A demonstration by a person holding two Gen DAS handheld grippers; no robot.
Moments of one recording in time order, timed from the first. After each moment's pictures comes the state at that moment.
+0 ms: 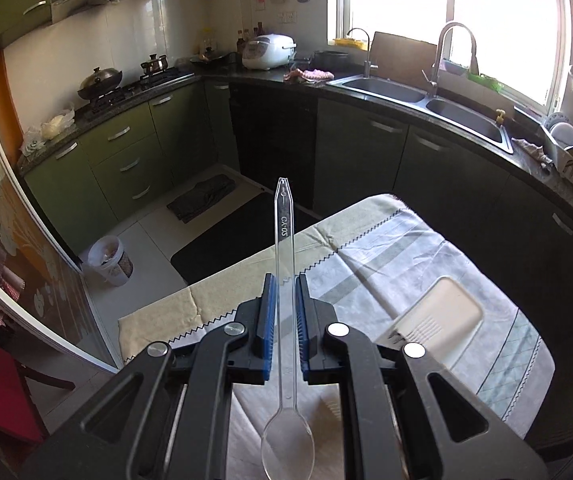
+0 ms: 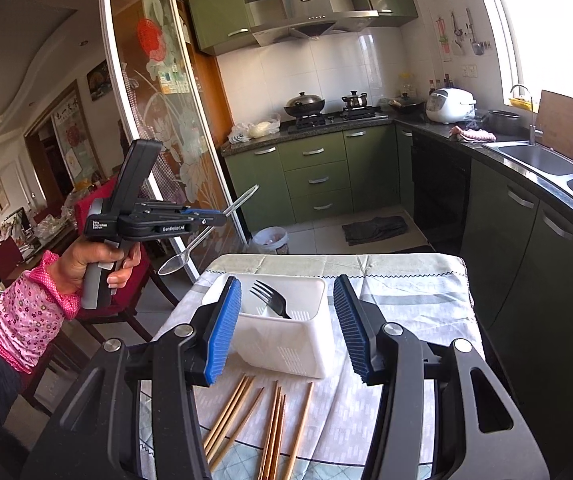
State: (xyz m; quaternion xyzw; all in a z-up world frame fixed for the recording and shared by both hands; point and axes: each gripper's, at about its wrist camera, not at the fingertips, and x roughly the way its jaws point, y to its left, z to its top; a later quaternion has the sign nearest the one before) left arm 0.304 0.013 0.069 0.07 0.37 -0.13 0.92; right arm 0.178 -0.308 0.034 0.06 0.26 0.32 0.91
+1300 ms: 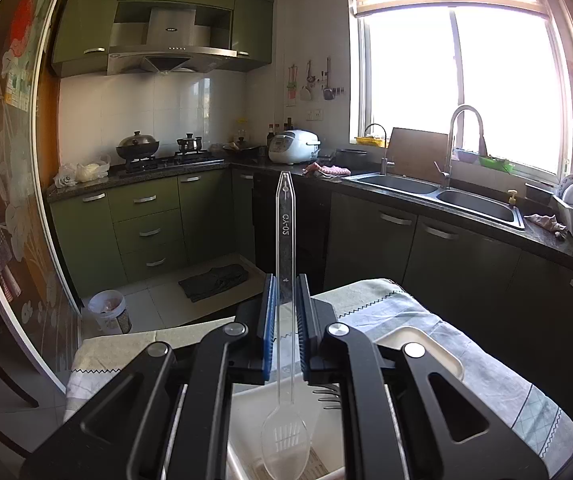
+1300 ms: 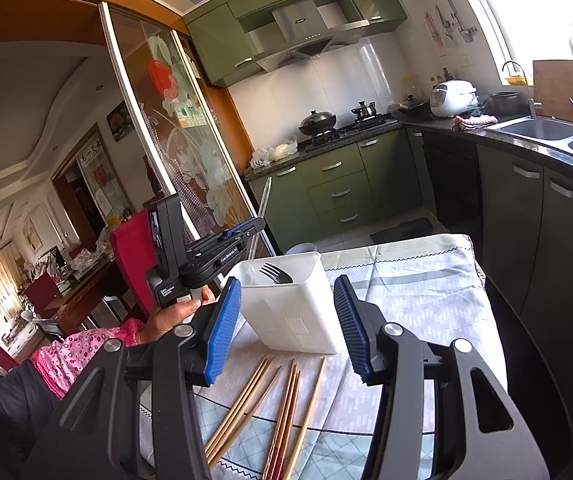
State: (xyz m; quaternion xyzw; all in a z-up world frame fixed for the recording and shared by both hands) left arm 0.264 -0.044 0.006 0.02 0.18 -0.07 0.98; right arm 0.137 -0.378 0.013 0.13 0.24 0.35 0.89
